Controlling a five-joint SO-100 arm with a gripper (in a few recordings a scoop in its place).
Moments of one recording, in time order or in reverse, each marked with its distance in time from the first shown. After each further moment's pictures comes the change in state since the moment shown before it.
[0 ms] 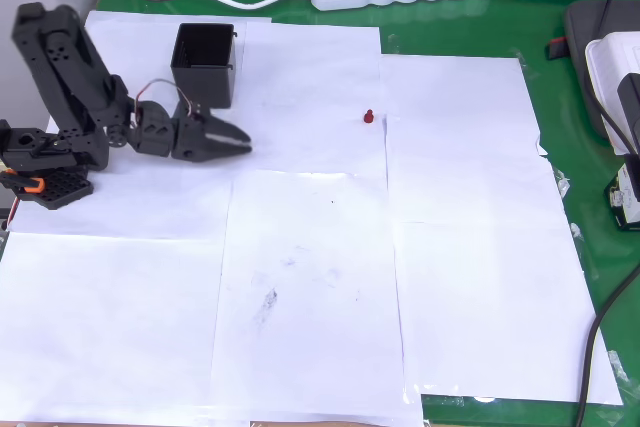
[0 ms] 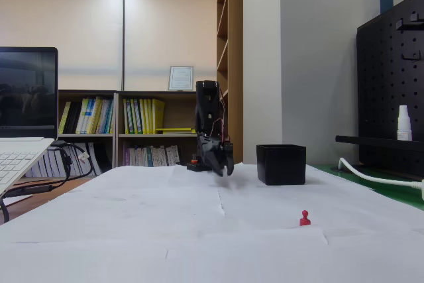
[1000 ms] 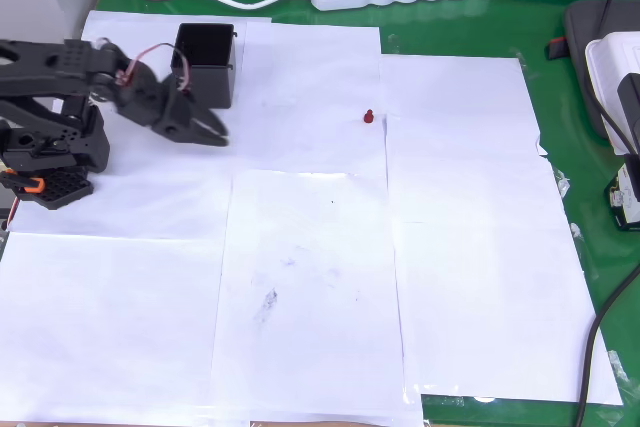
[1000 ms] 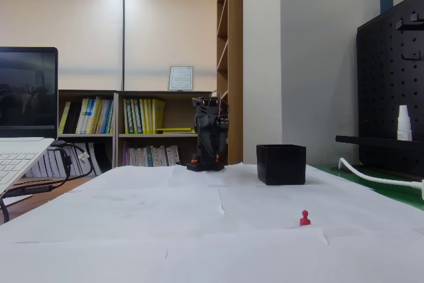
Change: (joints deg) arm 2.0 -54.5 0.8 64.5 -3.4
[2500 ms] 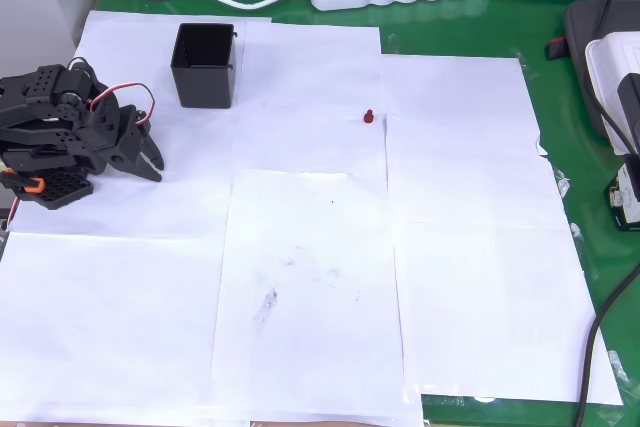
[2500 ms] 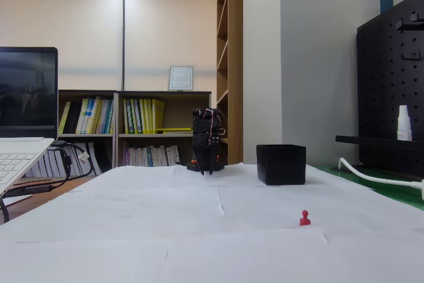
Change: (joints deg) arm 6.0 -46.8 -9.8 74.6 0.1
